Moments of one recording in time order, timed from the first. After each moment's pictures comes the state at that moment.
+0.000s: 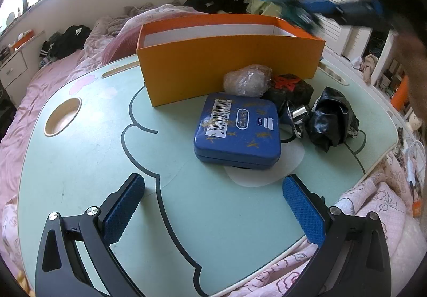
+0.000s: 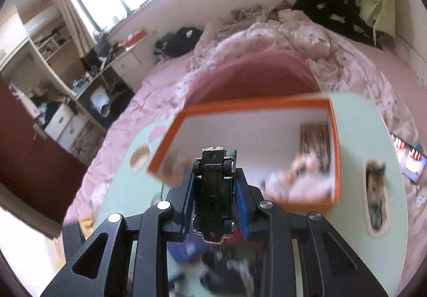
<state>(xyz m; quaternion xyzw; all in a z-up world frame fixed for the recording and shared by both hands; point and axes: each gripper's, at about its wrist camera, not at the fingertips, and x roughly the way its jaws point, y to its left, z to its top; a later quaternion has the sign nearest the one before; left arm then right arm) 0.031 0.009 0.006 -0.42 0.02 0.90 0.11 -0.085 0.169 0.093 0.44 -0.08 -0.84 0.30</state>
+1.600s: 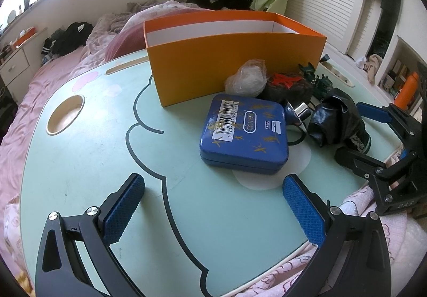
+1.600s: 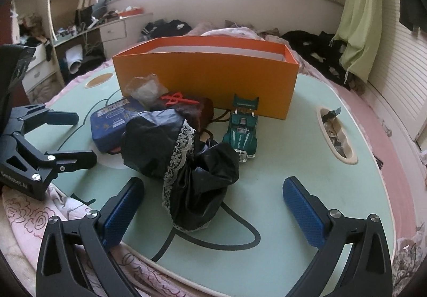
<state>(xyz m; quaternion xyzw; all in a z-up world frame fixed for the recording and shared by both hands) 0.027 -0.002 0.004 -0.43 0.02 0.90 0.10 0.009 0.193 -0.014 0.34 0.10 -0.91 0.23</state>
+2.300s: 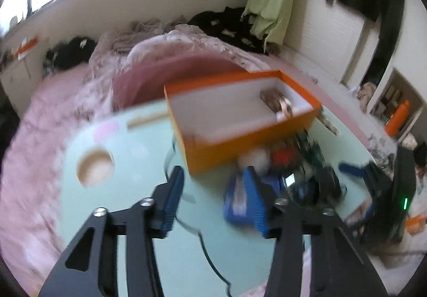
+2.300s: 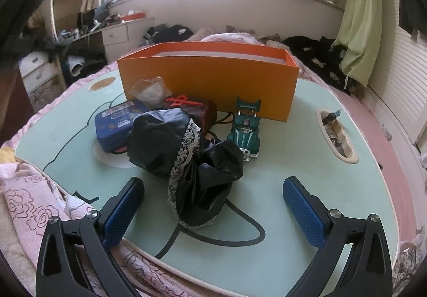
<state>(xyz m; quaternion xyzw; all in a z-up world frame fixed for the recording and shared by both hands) -0.016 -0.024 0.104 -0.41 0.01 0.91 0.11 0.014 0.195 -0.013 0.32 0.10 -0.91 0.23</state>
